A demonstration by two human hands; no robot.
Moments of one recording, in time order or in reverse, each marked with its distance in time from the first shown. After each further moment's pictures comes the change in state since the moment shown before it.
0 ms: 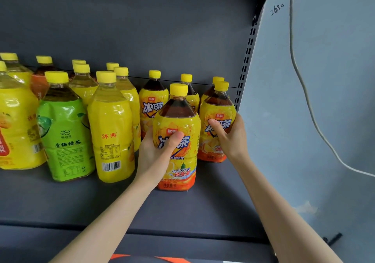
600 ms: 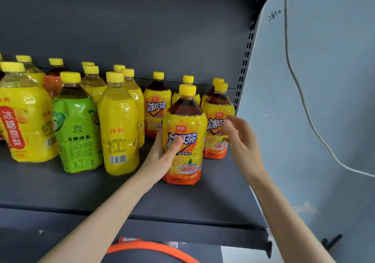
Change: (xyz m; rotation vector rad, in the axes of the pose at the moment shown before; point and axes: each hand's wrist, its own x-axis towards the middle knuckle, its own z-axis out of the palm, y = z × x) left_hand -0.021 0.012 -0.011 -0.116 -0.359 -0.104; right_hand -0.058 -0.044 -0.037 0.256 -0.142 0.044
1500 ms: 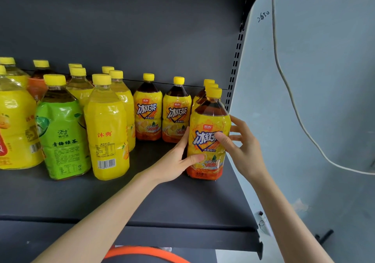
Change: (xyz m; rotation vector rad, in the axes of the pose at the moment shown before) left_hand 0.042 -0.029 0.024 0.310 -0.418 0.007; right_hand 0.003 0.002 -0.027 -0.173 0.017 -0.086
